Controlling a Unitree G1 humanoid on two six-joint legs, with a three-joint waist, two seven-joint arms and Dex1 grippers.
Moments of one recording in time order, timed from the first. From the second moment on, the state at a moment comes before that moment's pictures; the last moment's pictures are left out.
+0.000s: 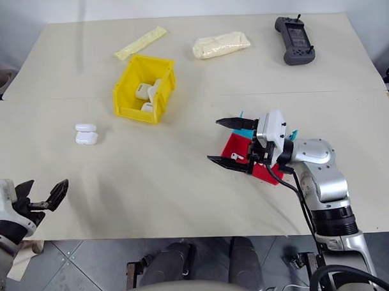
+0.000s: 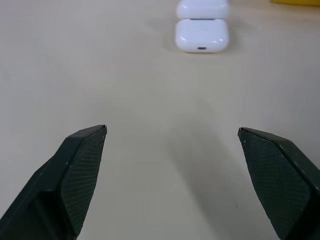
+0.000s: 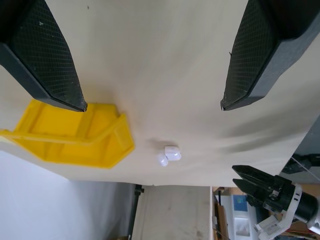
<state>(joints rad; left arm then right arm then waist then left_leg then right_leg) 0.30 0.45 0.72 -0.56 -0.51 0.76 -0.26 -0.40 -0.52 0.01 -0.07 0.48 0.10 1.15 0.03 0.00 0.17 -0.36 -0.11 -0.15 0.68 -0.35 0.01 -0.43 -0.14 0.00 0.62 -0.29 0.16</state>
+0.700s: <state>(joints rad) -0.57 0.84 0.31 -0.02 -0.50 1.43 -0.17 -0.39 -0.52 0.01 -0.14 0.47 0.12 1.09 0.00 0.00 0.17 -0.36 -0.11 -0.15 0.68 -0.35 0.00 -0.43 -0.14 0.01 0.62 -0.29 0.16</state>
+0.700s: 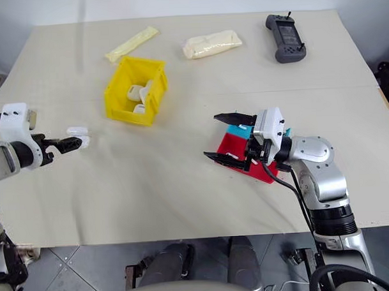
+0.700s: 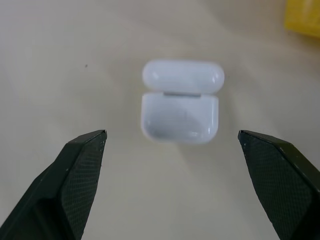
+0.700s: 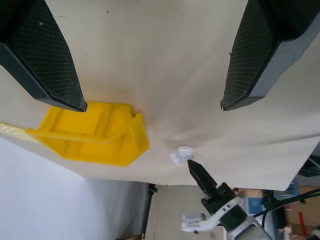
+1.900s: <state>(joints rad) -0.73 0.86 0.04 0.24 -0.31 1.34 -0.39 -0.31 -0.51 0.01 -0.23 0.46 0.11 0.98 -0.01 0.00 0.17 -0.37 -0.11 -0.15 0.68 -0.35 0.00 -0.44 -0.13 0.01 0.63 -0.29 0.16</state>
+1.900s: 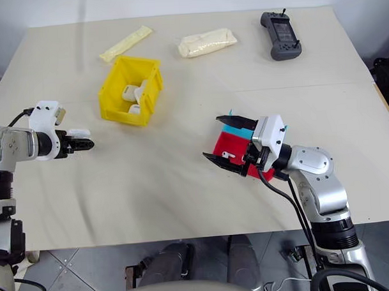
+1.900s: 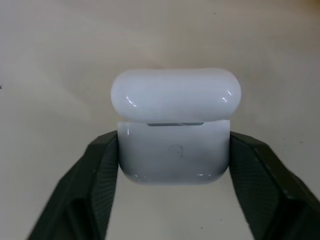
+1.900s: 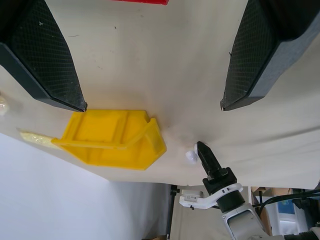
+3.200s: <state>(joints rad) -0.48 0.04 -0.13 0.14 -0.43 -0.17 -1.19 0.32 -0.71 -0.56 -0.42 0.47 0.16 0.92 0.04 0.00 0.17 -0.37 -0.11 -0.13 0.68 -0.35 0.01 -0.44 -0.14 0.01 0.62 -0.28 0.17</state>
